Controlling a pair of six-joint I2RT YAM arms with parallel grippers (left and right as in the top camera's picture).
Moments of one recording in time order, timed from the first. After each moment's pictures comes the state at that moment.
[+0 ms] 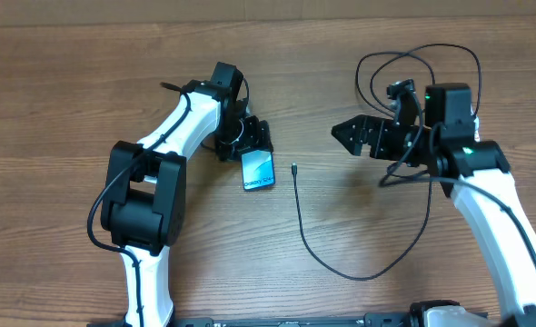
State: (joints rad) left arm -0.30 2.16 1.58 -0.88 0.44 -0.41; right arm 0.08 1.40 1.08 -0.60 -0.62 0.29
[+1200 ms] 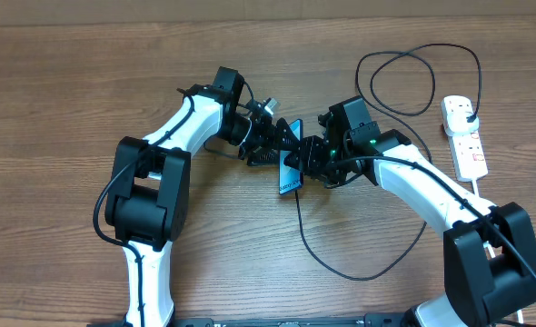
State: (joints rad) left arm -0.30 2.20 1.56 -0.83 1.00 -0.28; right arm 0.39 1.71 1.08 -0.48 -0.51 0.70
